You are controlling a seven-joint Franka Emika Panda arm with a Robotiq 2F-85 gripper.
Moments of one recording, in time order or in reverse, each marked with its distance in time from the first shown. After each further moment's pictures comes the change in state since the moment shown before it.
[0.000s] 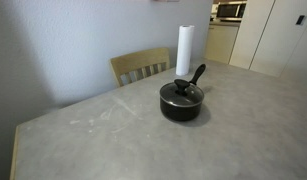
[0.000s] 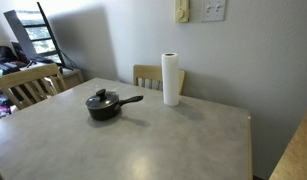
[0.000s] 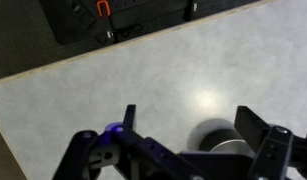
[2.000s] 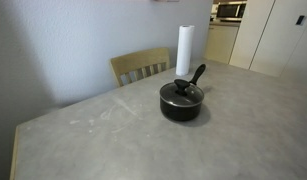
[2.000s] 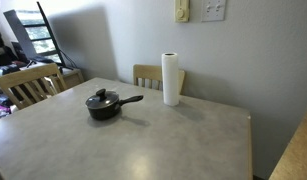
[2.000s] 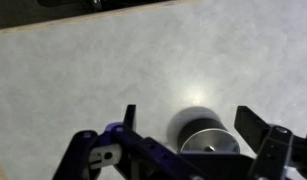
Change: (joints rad) arm 0.066 0.193 0.011 0.080 0.007 0.136 -0.057
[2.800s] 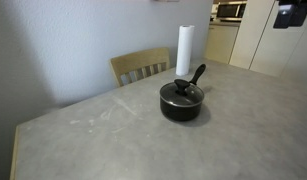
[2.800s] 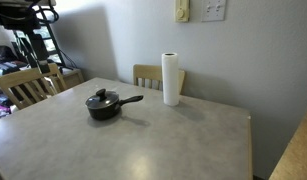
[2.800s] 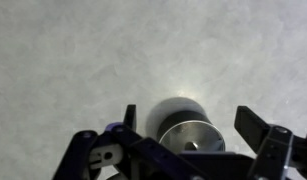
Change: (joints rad) arm 0.056 0.274 0.025 0.114 0.028 0.137 -0.009
